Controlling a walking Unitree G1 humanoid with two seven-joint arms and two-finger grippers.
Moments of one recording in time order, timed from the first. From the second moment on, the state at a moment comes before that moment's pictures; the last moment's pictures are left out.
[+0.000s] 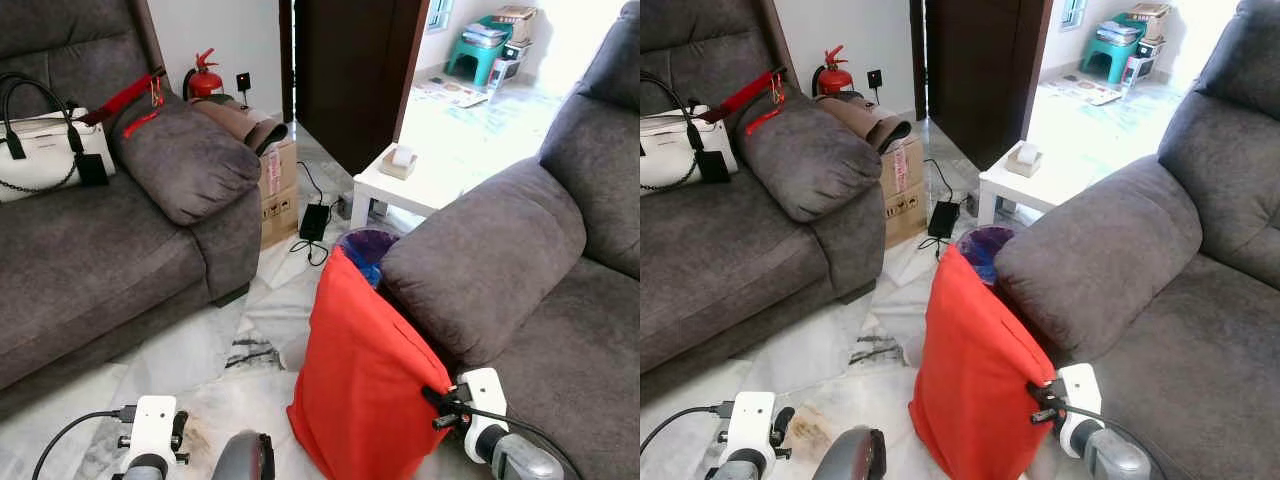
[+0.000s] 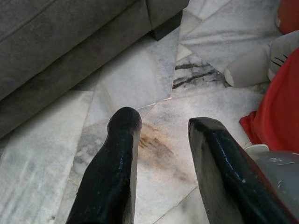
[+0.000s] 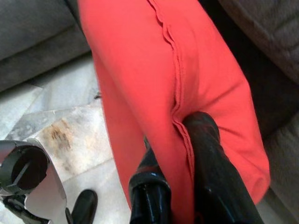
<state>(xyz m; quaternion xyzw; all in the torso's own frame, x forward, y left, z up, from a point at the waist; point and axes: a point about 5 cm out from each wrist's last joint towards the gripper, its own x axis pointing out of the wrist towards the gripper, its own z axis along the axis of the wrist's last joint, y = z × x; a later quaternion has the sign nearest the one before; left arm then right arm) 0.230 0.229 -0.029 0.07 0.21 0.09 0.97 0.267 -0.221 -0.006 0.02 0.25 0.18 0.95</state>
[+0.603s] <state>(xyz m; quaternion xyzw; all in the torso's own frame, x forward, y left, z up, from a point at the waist) 0.230 0.230 -0.028 0.07 0.21 0.09 0.97 0.271 -0.209 0.004 0.13 0.14 0.10 0.98</state>
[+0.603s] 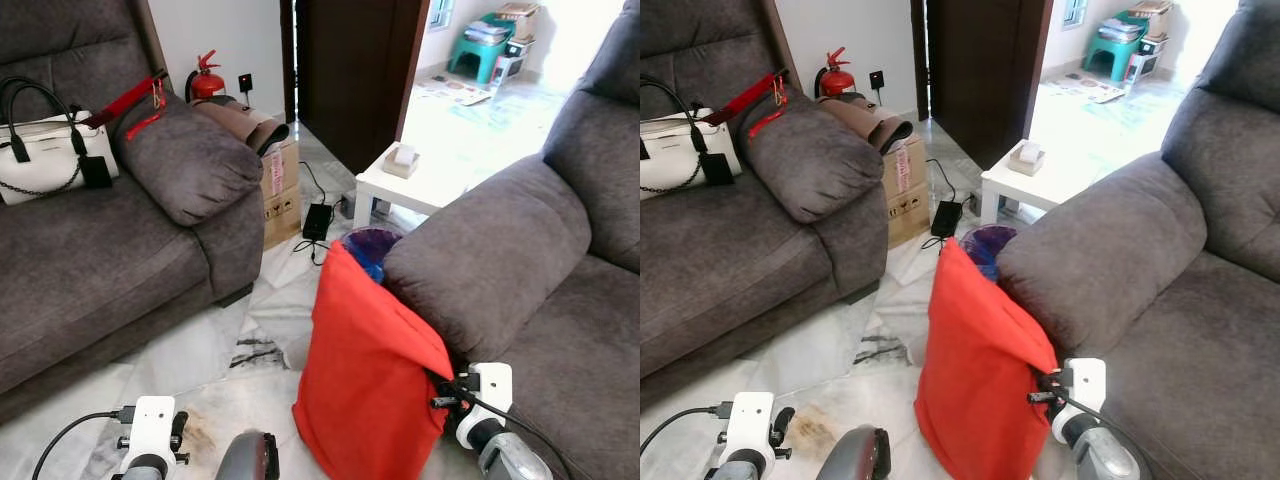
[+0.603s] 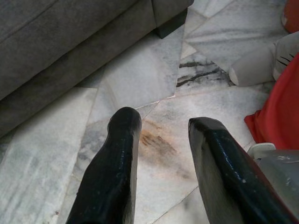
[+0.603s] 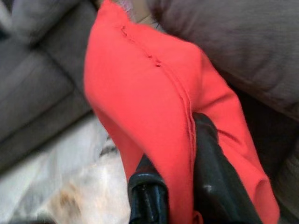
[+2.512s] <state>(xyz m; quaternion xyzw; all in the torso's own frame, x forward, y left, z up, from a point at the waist) 0.238 0.236 -0.002 0.29 0.22 -0.31 0.88 0.265 -0.199 0.017 -0.04 0.29 0.48 0.83</state>
